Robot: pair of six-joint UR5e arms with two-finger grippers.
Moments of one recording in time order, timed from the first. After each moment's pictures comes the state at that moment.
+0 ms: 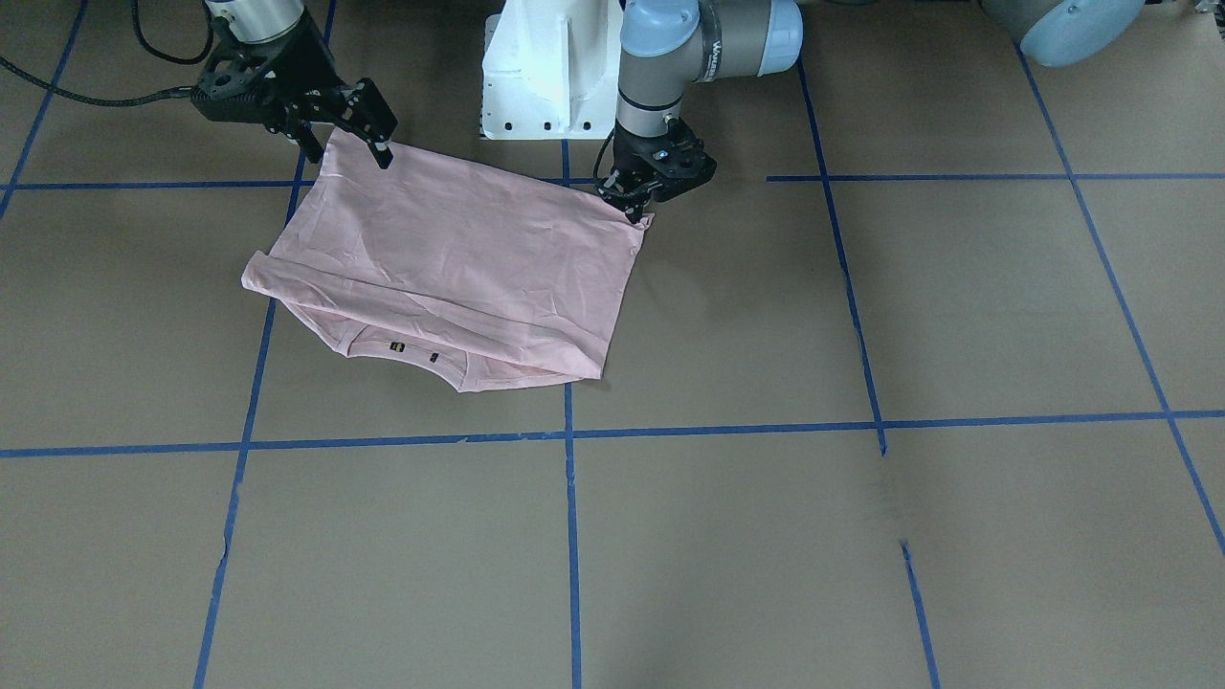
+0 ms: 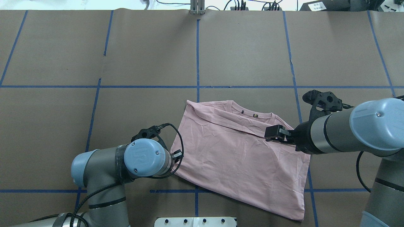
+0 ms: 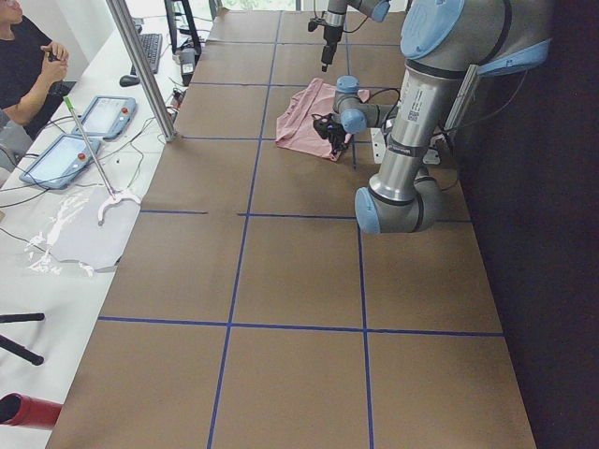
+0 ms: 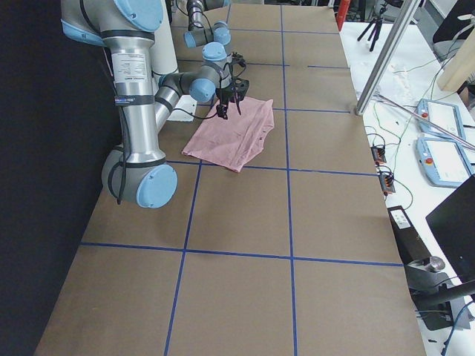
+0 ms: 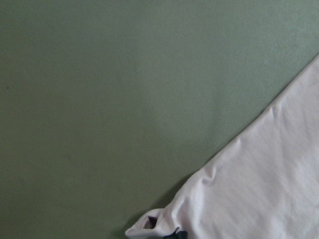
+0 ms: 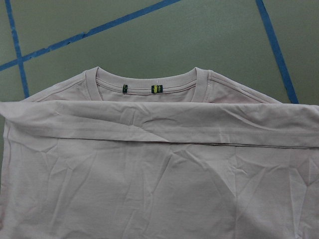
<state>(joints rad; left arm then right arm) -0.29 -2.12 -1.81 -1.60 -1.68 -1.91 0.50 -1.45 2.30 -1.50 1.83 1.55</state>
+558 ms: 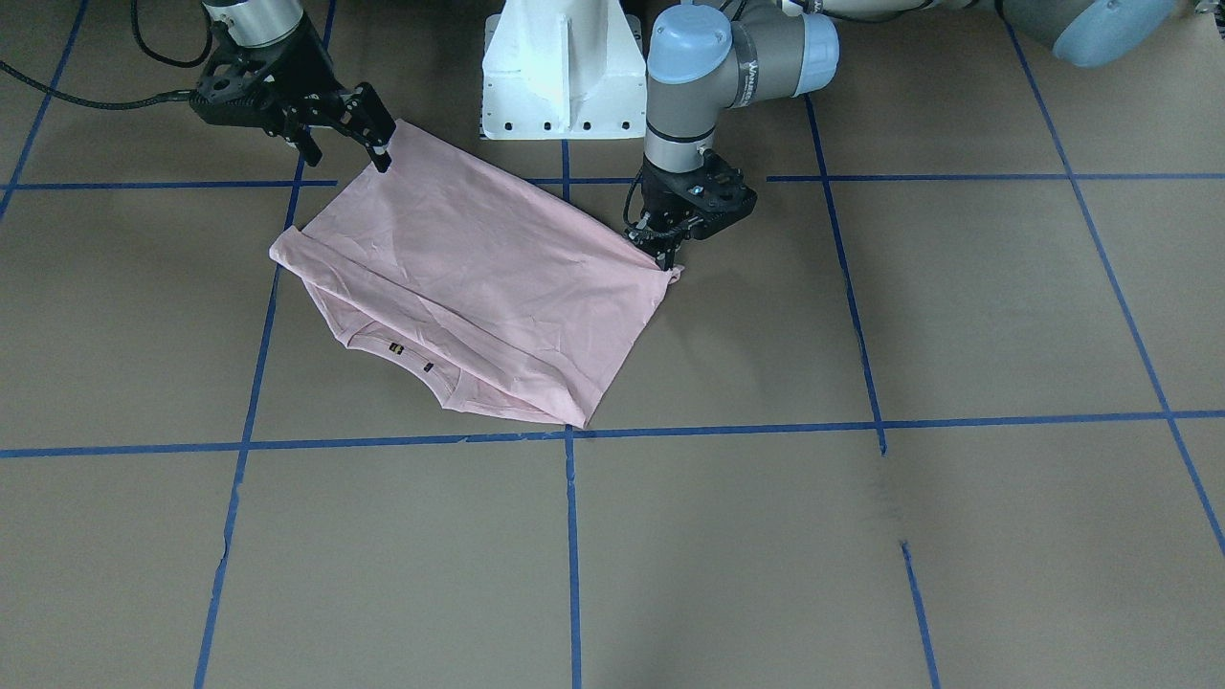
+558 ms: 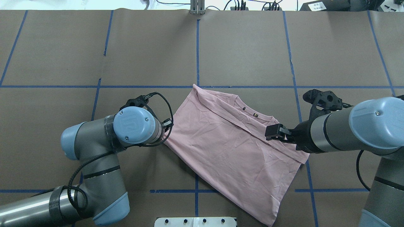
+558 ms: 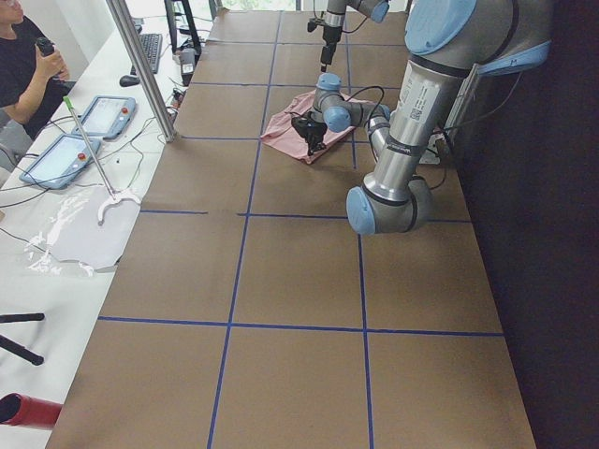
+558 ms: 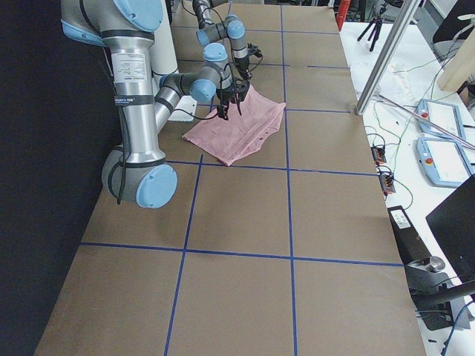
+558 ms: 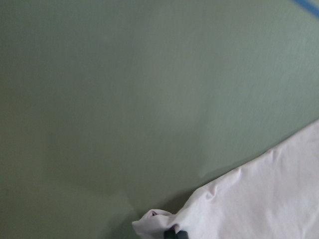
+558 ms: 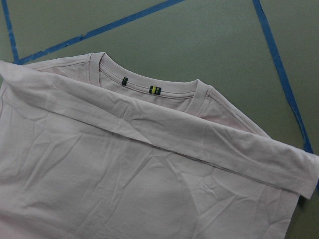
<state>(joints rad) -0.42 -2.15 -1.77 -1.60 -1.62 -1.87 0.51 -1.45 2.29 -1.50 1.84 1.55</state>
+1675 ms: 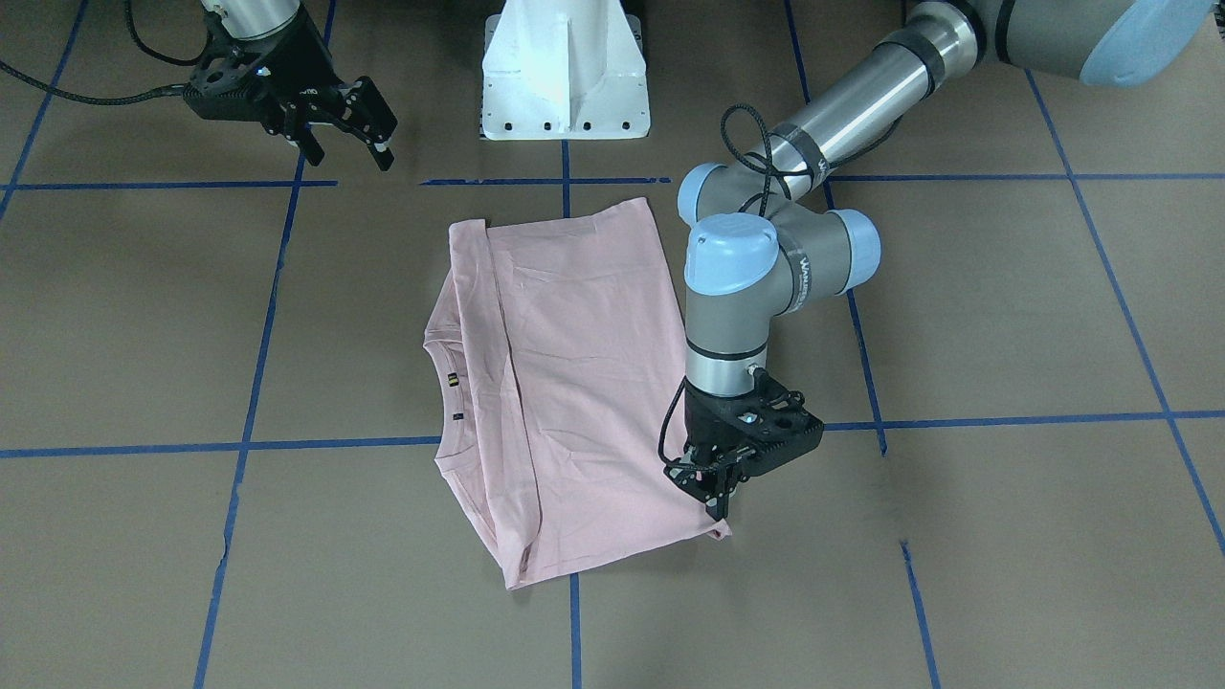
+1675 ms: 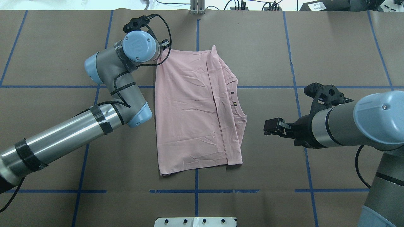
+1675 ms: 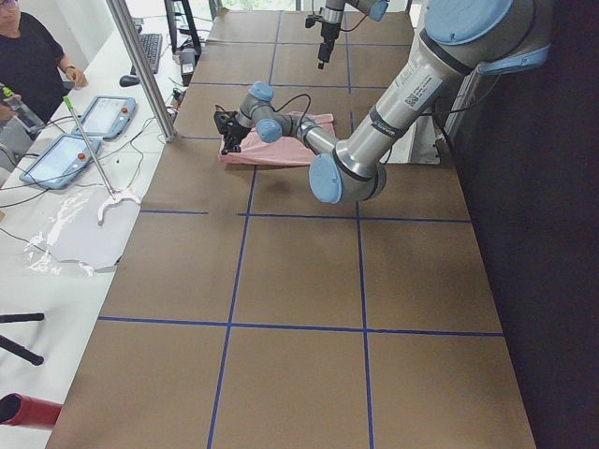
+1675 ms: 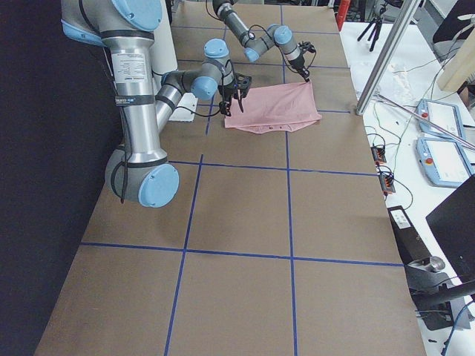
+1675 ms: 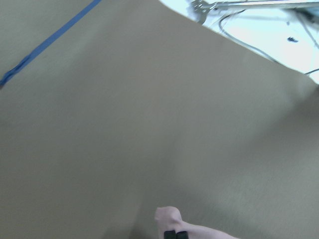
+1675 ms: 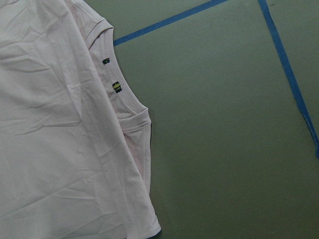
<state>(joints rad) -0.71 -2.43 -1.11 -2.13 -1.47 -1.56 0.53 -1.43 2.30 -1.50 1.84 1.56</state>
